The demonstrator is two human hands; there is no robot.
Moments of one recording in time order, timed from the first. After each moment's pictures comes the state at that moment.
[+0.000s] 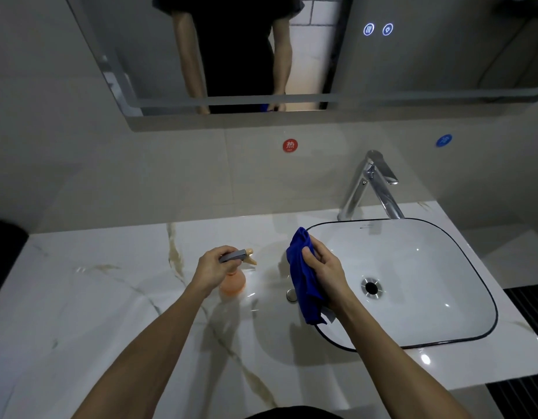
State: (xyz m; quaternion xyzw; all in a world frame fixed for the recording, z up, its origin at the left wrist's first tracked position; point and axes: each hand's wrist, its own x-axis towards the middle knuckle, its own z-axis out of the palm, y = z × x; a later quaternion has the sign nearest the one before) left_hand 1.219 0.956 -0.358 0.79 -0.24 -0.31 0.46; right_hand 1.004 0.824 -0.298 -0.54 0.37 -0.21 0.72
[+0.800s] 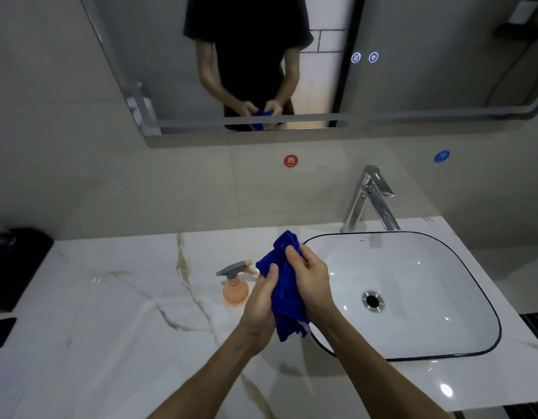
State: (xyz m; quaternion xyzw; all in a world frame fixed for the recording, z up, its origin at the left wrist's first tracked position) left_hand 1.058 0.951 -0.263 0.45 -0.06 -0.50 0.74; right_hand 1.007 0.860 -0.259 -0.55 0.32 -0.27 0.72
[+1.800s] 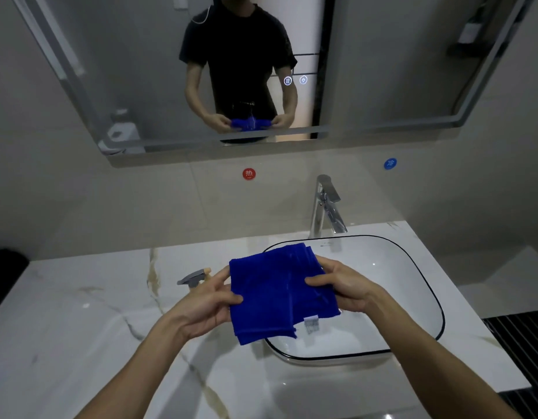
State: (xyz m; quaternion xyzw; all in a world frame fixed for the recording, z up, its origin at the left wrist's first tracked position) left_hand 1.057 0.948 -0.230 0.49 -0.15 -0.62 0.59; right_hand 0.874 0.724 -0.253 -0.47 0.22 0.00 0.85
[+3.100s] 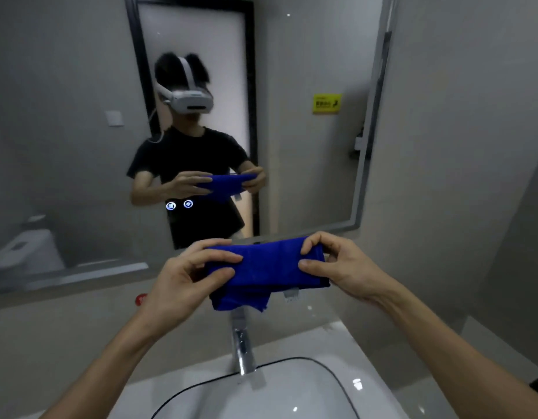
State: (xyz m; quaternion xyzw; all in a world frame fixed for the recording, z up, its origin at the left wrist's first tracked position) left_hand 1.022 0.689 -0.068 0.58 -0.56 -0.14 0.57; right_hand 0.803 0.507 -0.058 -0.73 0.16 -0.29 0.60
